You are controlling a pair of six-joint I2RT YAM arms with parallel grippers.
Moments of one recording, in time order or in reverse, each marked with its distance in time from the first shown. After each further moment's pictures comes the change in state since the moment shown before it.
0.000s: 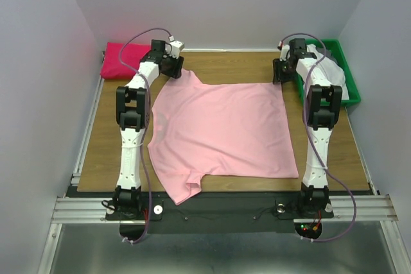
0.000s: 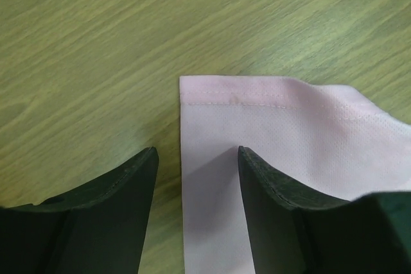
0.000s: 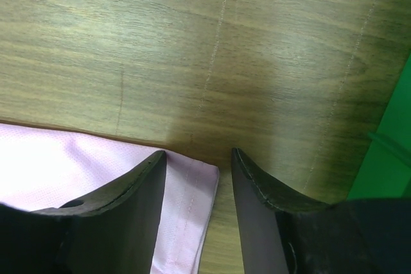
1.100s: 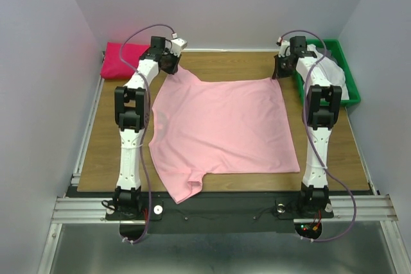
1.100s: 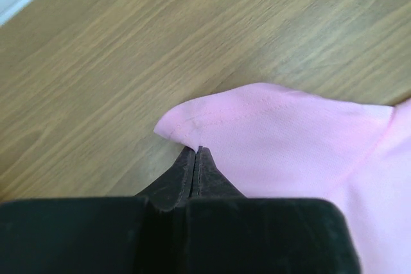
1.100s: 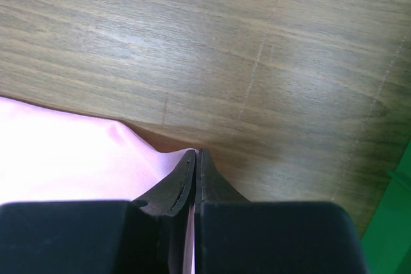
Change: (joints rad) left arm -0.011 0.010 0.065 -0.045 0.020 0.114; right arm -0.005 0.010 0.040 0.032 -0.104 0.018
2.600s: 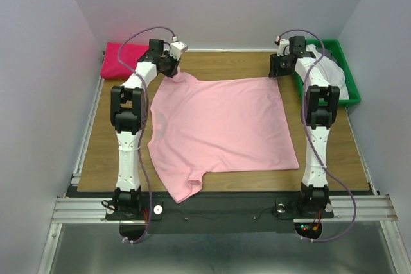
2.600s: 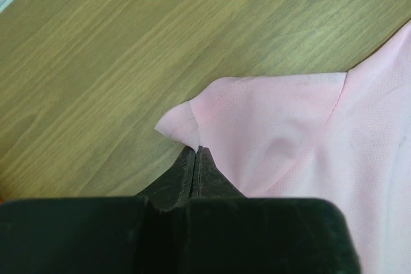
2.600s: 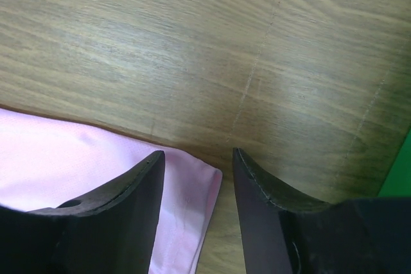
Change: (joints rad) left arm 0.006 -0.147 -0.222 0.073 0.042 0.068; right arm 0.000 0.043 0.049 0.035 0.002 -0.067
